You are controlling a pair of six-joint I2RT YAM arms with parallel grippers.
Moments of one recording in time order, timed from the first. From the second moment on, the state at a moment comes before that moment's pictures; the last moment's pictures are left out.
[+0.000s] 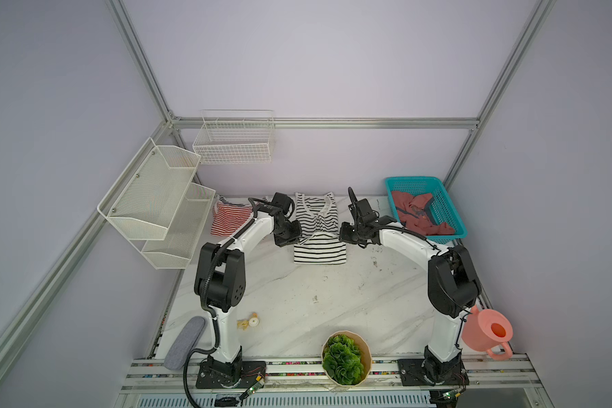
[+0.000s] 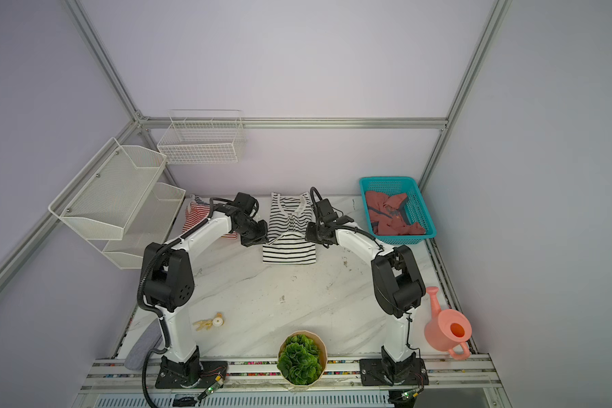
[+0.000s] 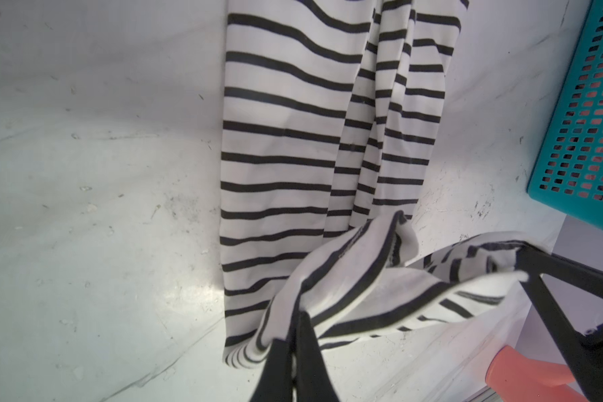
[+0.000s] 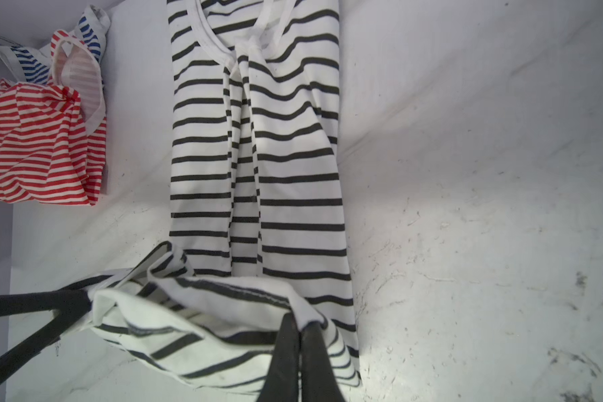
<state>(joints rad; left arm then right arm) -0.30 1.99 1.67 -0.86 0.28 -0.55 0.49 1.93 1.50 -0.49 -0.10 0.59</state>
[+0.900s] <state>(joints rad) -0.24 2.26 2.00 -0.90 0.30 -0.49 0.42 2.15 1.70 -0.46 -0.18 0.56</state>
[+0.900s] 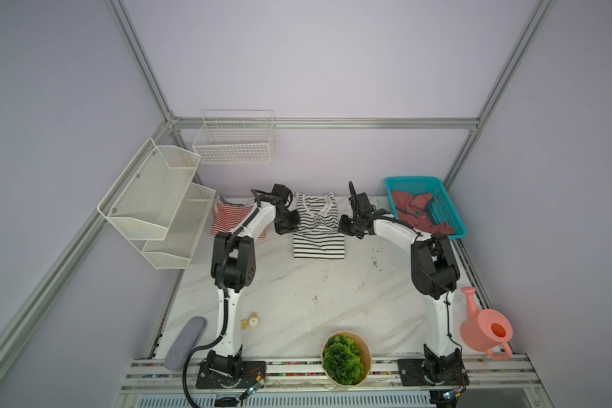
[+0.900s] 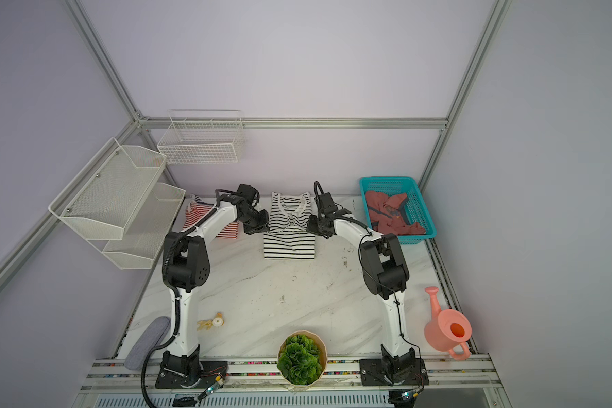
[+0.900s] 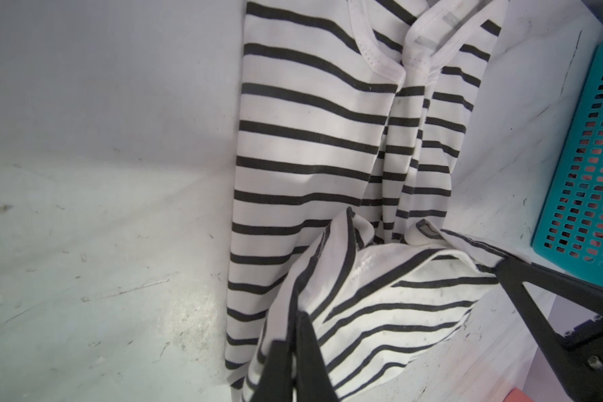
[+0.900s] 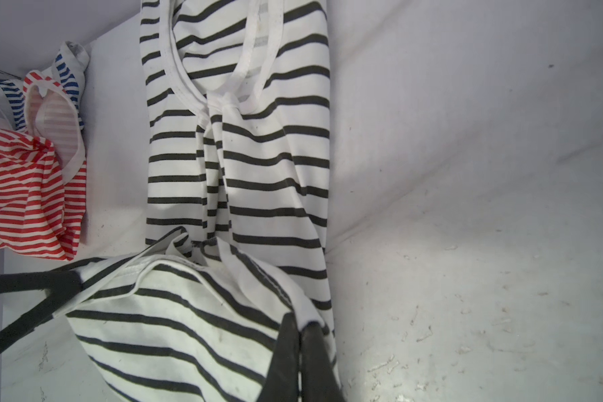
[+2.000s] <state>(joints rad) -0.20 2.34 2.20 -0.90 0.25 -0.52 0.39 2.22 1.76 -0.39 -0.23 0.61</state>
